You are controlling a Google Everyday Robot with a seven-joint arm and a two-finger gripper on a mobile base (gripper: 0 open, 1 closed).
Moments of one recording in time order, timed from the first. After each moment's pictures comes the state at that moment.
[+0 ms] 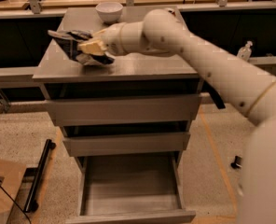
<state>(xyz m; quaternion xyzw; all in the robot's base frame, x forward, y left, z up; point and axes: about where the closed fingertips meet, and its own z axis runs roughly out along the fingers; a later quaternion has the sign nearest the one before) 0.729 0.154 0.916 -0.48 0.64 0.29 0.53</state>
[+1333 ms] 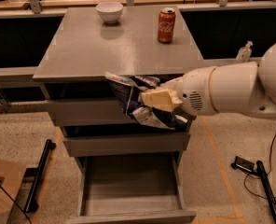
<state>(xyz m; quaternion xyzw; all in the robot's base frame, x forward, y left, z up) 0.475 -0.035 0.916 -0.35 0.79 0.27 0.42</state>
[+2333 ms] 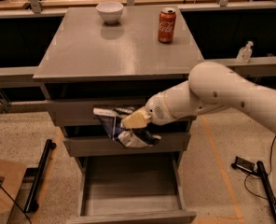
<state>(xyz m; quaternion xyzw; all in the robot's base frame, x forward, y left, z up) 0.528 0.016 0.771 -0.38 0.82 0.33 0.27</state>
